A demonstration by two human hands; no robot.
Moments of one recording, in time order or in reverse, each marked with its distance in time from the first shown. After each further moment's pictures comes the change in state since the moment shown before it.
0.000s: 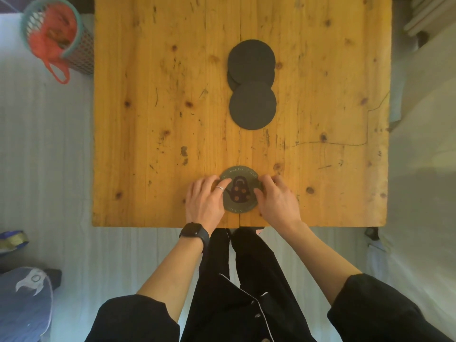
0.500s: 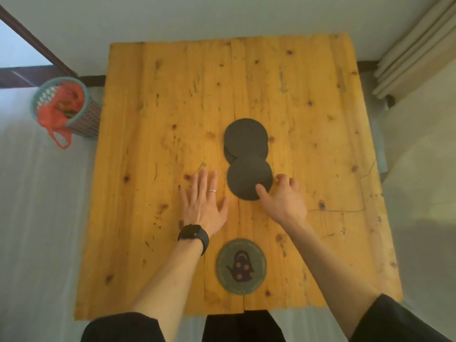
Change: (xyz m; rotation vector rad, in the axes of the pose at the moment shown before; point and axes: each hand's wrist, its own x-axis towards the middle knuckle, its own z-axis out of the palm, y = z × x) left_hand 0.161 -0.017 -0.011 0.019 -0.093 -0.082; right_hand 0.149 -0.025 -0.063 0.144 0.117 0.352
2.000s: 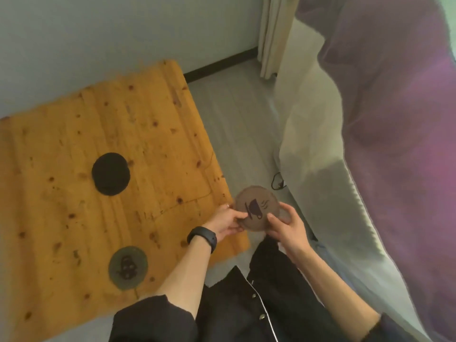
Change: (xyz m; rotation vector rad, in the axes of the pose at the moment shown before) left_hand -0.101 0.432 -0.051 -1.118 -0.945 -0.486; right_hand -0.098 0.337 -0.239 1.204 -0.002 0.429
